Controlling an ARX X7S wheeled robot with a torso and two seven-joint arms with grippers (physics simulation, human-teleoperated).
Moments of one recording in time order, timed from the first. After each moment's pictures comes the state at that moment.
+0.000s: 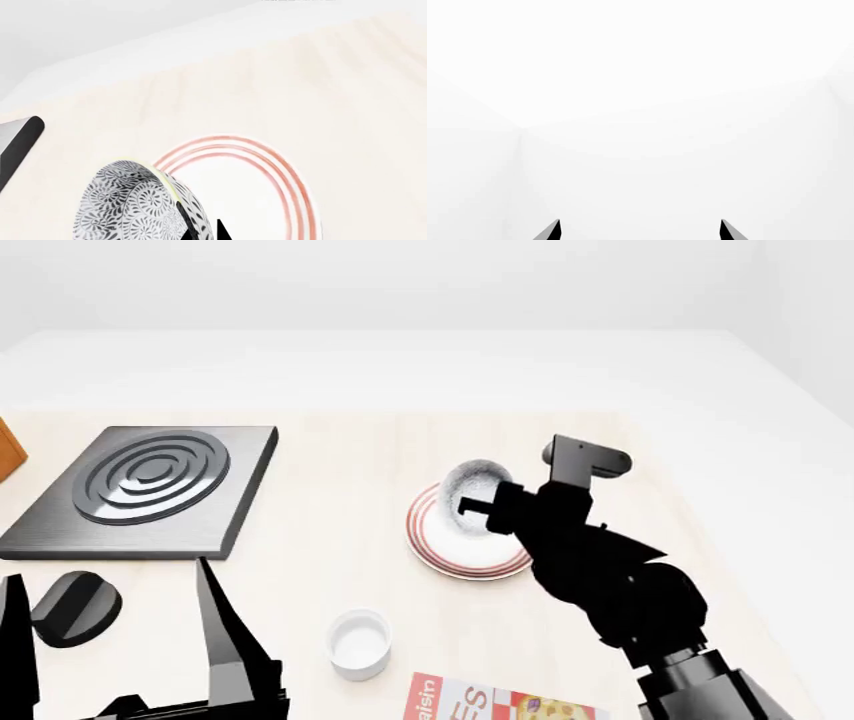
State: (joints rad) left arm 0.24 -0.42 0.24 0.58 0.21 0.43 -0.65; right arm 0.89 0.23 -0.48 0.47 0.99 0.58 0.46
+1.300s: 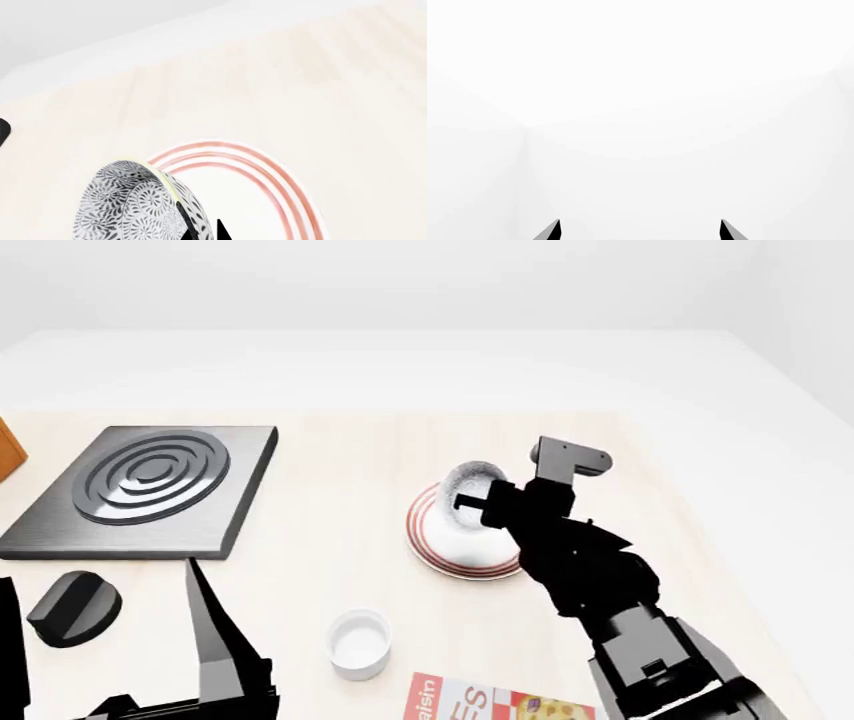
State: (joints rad) left arm 0.24 -0.44 0.22 0.57 0.20 0.43 -0.67; right arm 1.07 0.07 -0.55 1.06 0.87 0.33 0.23
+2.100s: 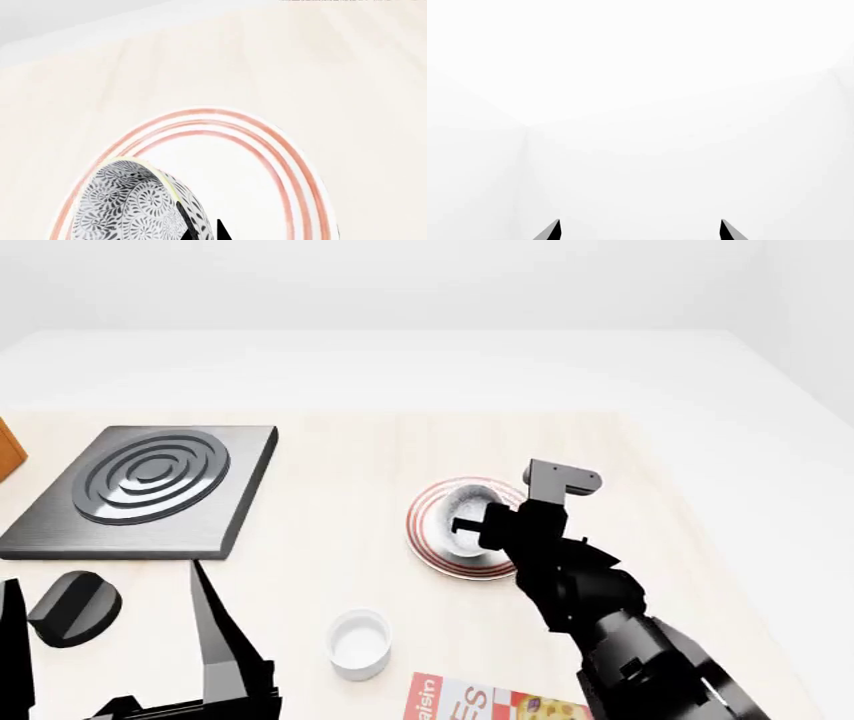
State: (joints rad) left arm 0.25 -0.44 0.23 0.56 0.21 0.44 -0.68; right arm 1.10 0.02 -0.75 1.27 0.99 0.21 0.15
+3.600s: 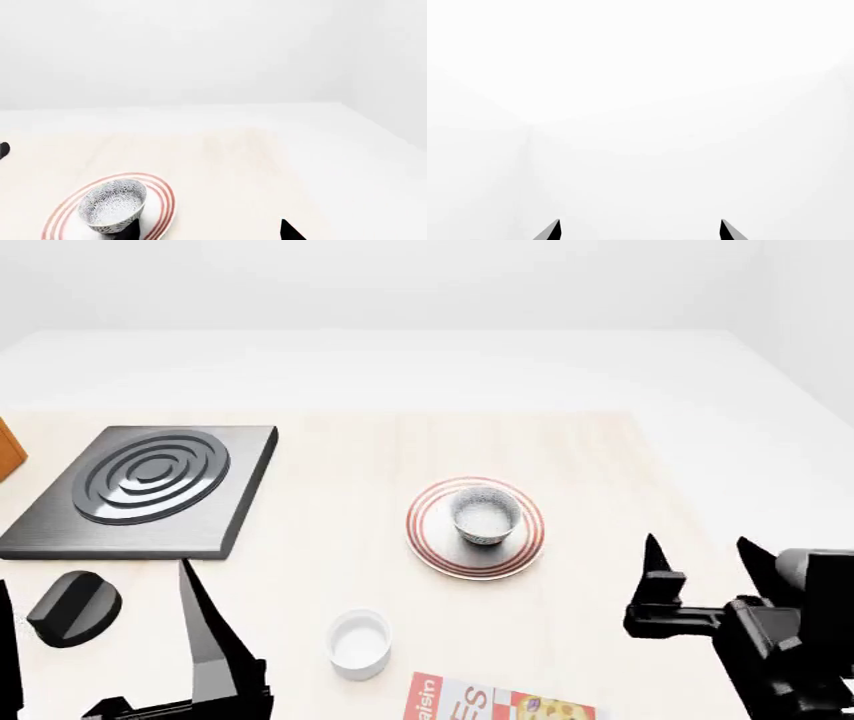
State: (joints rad) left arm 0.25 -0.46 0.22 0.58 0.19 0.42 -0.70; right arm 0.23 1.20 -0.57 -0.60 1.14 -0.02 0.80
